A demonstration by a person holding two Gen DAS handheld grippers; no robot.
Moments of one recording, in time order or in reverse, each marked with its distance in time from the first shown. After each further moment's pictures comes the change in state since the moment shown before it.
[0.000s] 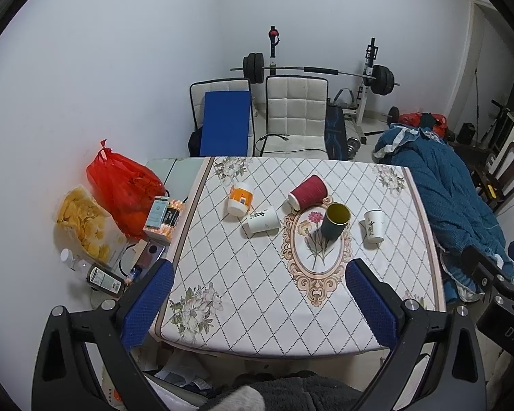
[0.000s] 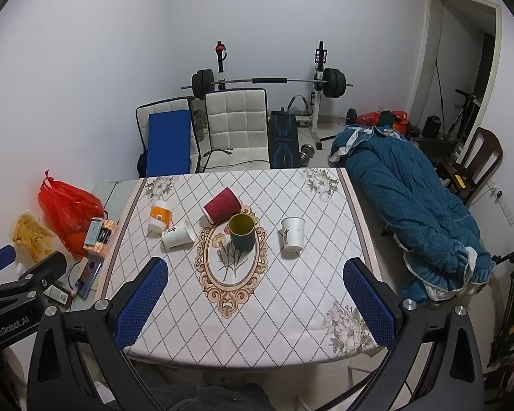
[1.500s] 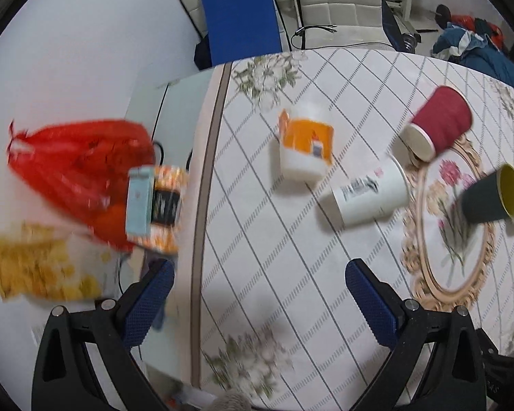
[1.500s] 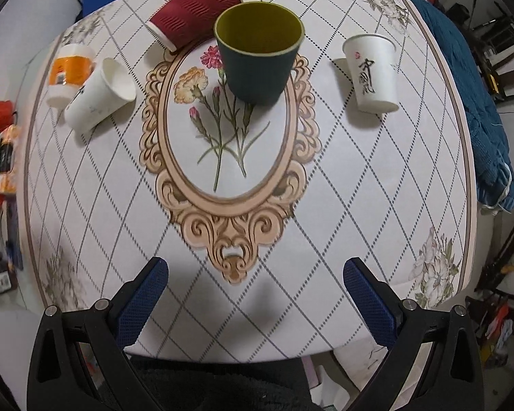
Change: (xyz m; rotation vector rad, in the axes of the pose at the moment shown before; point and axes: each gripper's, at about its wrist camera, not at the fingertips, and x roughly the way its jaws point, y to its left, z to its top) left arm 0.374 0.073 0.049 0.144 0.417 0.180; right arm 0.406 0.049 -0.109 0.053 0.732 -0.077
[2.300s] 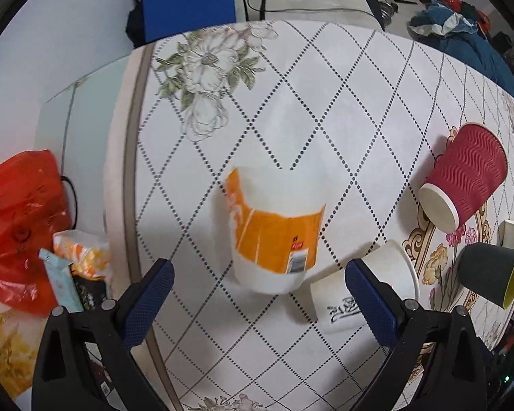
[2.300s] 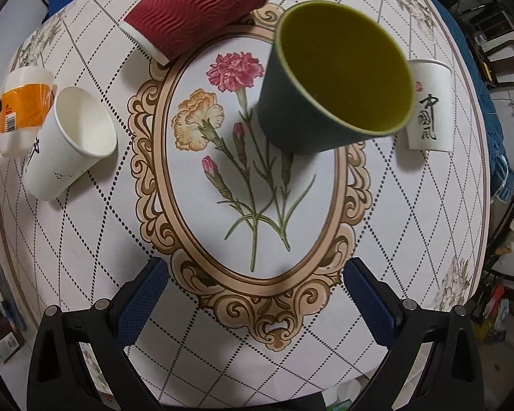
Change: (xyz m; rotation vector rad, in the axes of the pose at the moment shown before) left arm 0.119 -0.011 0.128 0.057 0.220 -0.217; right arm 0.047 0.056 0.083 0.065 0.075 -0.052
